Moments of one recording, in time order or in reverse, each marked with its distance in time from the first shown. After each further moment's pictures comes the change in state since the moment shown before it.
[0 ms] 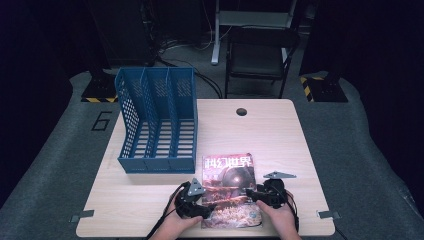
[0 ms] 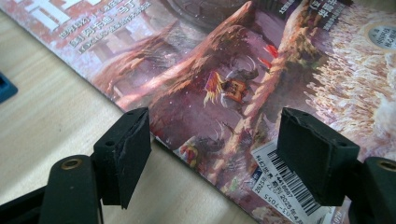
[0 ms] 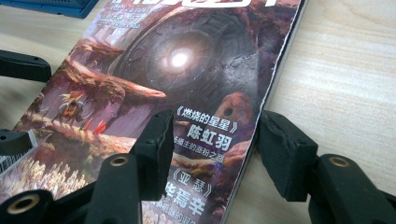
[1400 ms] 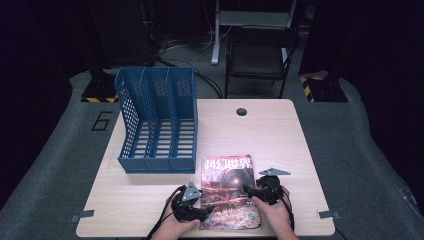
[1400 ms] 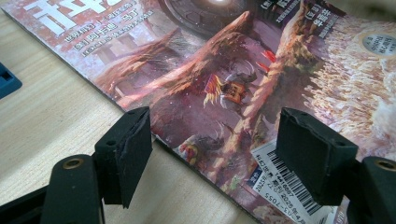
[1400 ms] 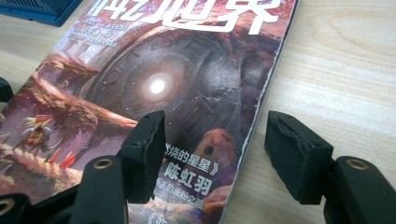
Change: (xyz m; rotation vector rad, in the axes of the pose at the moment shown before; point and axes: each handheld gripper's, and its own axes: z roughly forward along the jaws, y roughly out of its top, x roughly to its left) left arm 0.000 -0.015 -0.003 -0.084 -0.009 0.010; right arm 0.007 0.010 0.013 -0.017 -0.080 -0.032
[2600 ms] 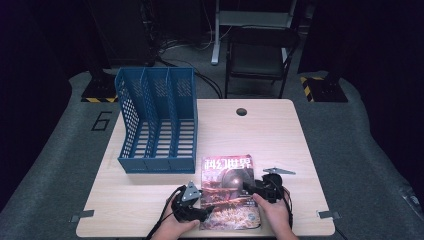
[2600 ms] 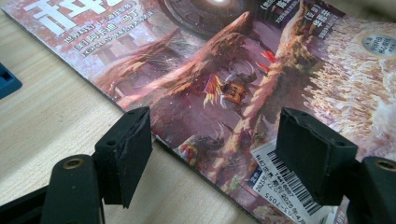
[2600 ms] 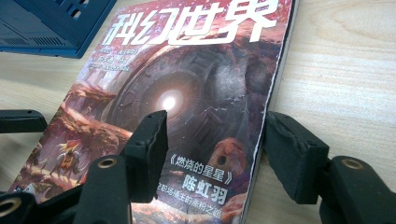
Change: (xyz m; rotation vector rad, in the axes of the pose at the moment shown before) left arm 0.000 0.000 0.000 0.000 0.000 0.000; right arm -0.007 0.002 -0.002 -0.034 0.074 0.154
